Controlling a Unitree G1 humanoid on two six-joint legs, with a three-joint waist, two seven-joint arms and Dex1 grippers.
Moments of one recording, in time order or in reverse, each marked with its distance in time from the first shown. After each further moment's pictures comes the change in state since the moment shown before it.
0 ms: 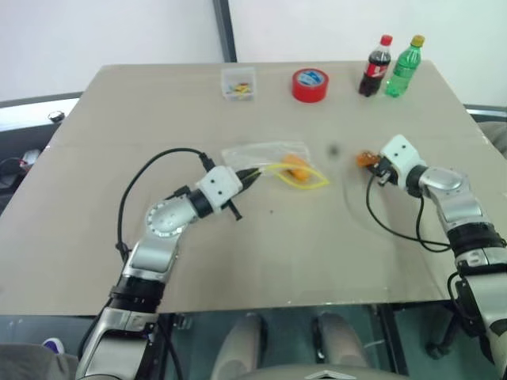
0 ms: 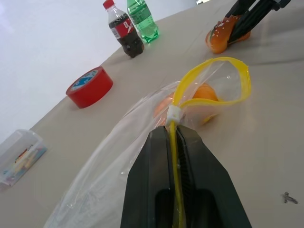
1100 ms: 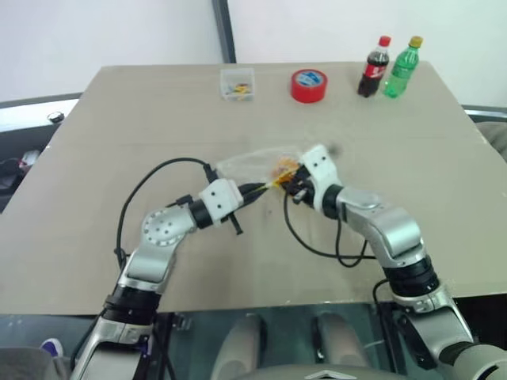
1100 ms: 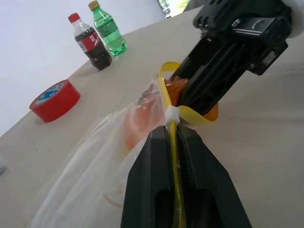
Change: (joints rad) left arm 0.076 0.029 -0.017 -0.082 -0.063 -0.003 -0.113; right arm 0.081 0.441 0.173 -0.678 0.193 0.741 -0.313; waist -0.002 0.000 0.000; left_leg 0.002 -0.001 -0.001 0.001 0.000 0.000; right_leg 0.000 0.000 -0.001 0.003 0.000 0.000
